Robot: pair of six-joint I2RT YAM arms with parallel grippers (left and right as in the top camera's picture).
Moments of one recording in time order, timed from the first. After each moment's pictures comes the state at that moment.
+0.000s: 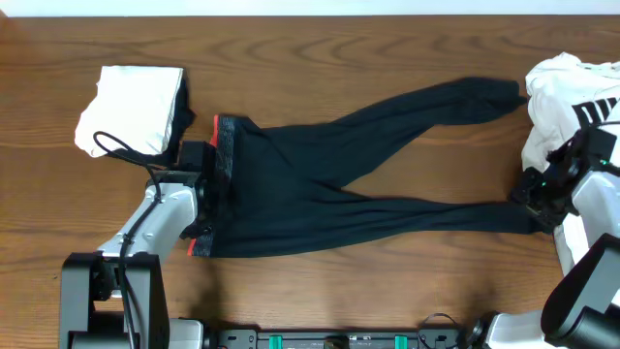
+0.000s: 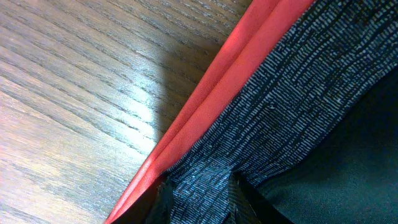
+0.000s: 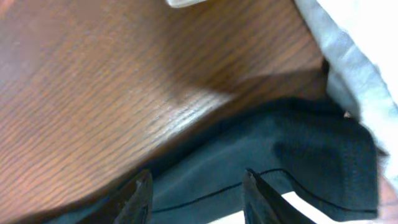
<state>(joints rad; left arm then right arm) -0.05 1.56 0.77 -0.71 -0.08 -0.47 -0.46 1.62 0.95 -0.74 -0.12 0.22</state>
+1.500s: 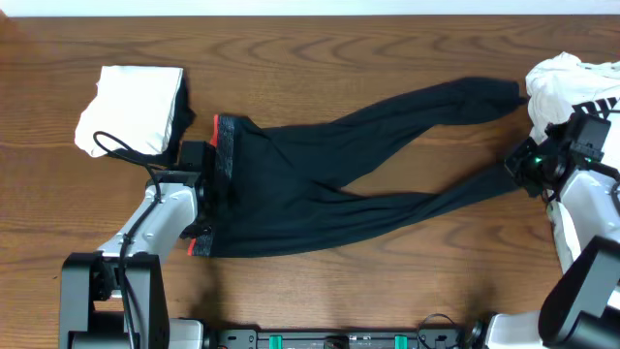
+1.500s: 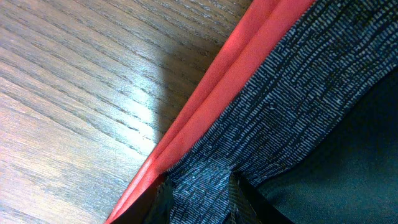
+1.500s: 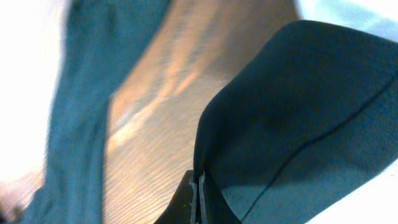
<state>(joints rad) -0.05 1.56 0.77 -0.71 -0.08 -0.47 -0.39 1.60 0.94 -0.46 -0.40 0.50</state>
